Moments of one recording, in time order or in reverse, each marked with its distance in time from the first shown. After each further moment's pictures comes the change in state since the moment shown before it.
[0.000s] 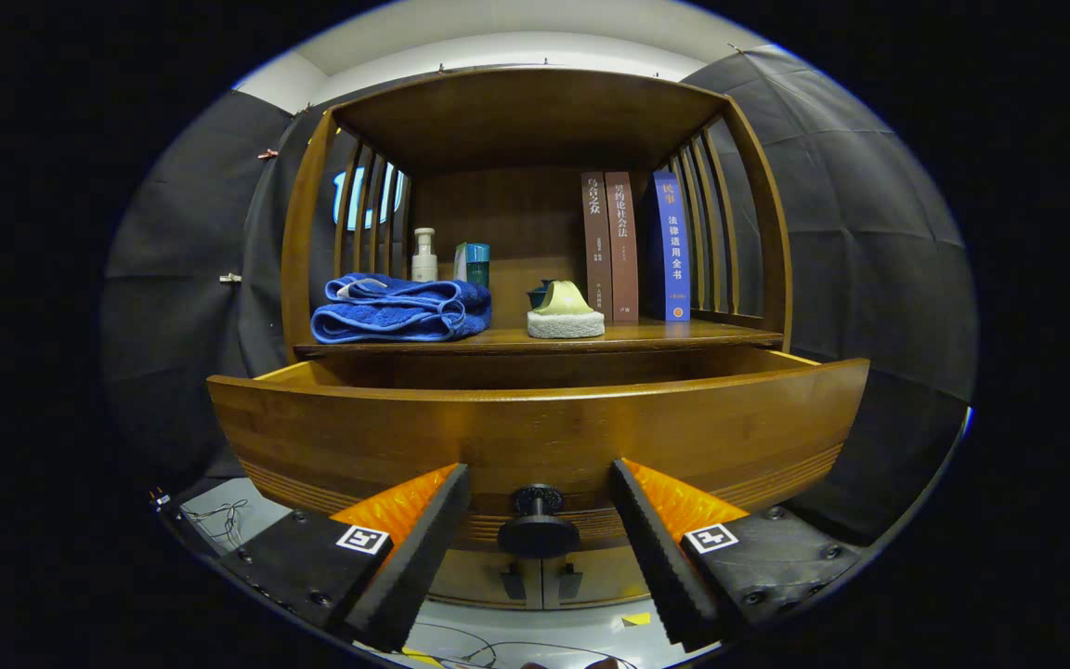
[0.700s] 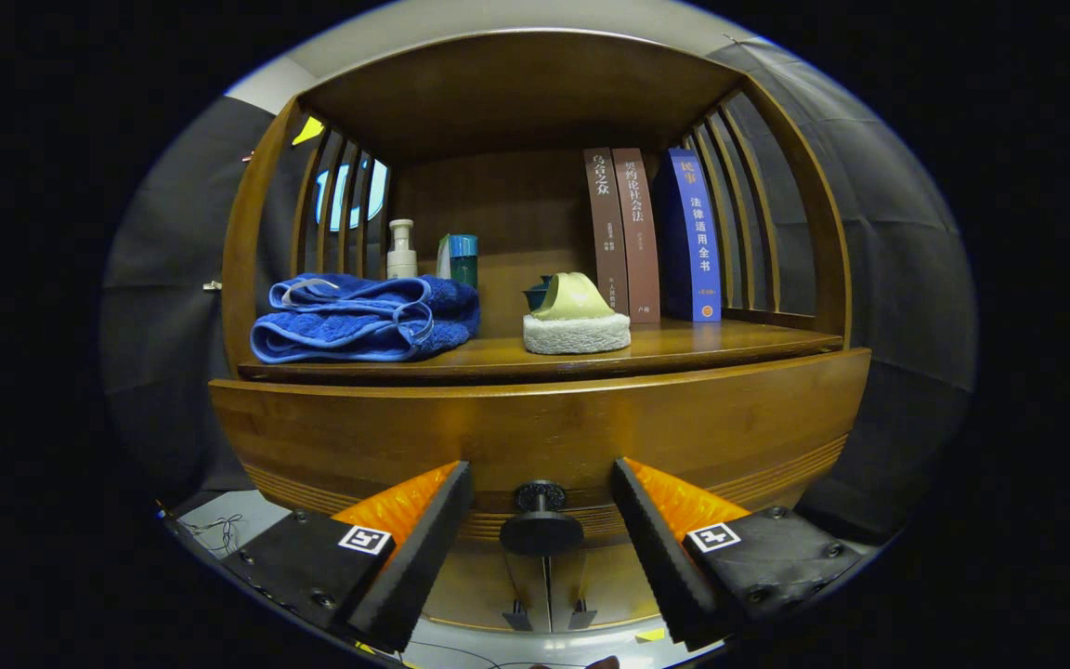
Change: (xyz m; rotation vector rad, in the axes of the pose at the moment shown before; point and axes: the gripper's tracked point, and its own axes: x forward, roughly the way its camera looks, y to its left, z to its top) arm 0.084 0.002 0.003 0.026 0.009 0.001
